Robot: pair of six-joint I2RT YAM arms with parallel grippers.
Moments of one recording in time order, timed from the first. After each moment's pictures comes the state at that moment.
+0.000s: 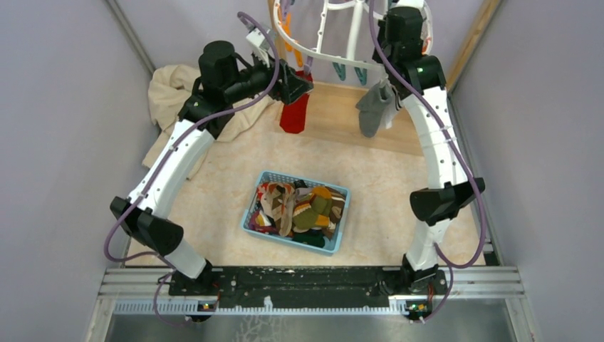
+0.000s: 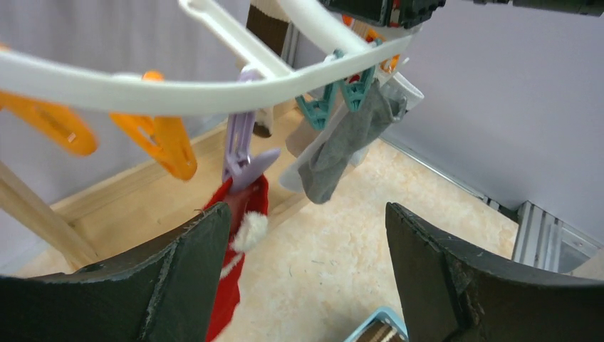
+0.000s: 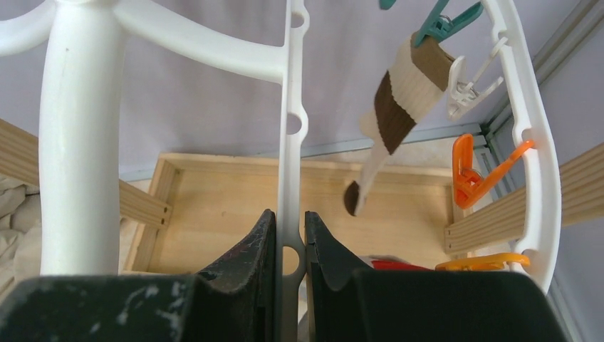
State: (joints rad) left arm -0.49 1.60 1.82 -0.26 0.49 -0.16; right arm 0.33 1.85 2.36 -0.78 0.37 0.18
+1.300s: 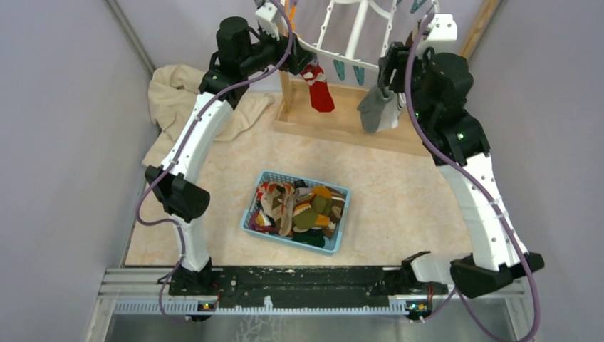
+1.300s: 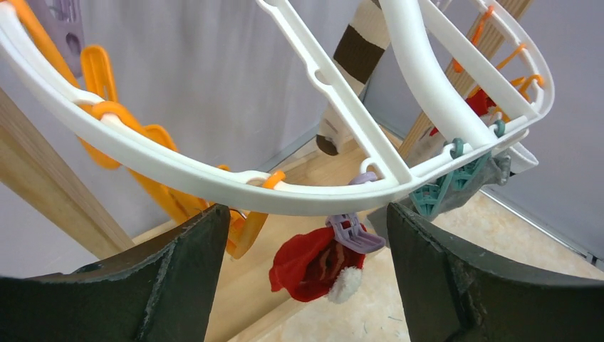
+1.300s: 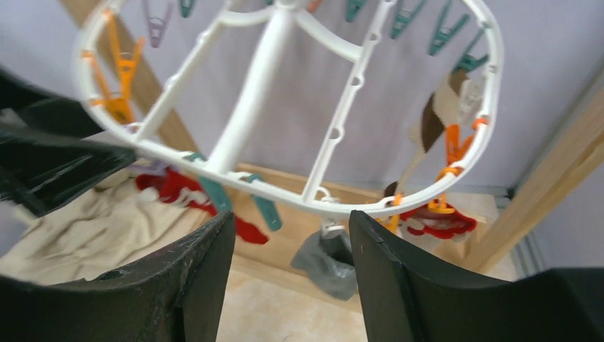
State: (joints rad) left arm -0.44 1.96 2.25 -0.29 0.39 -0.09; right arm 0.40 1.31 1.79 -0.49 0.31 0.09
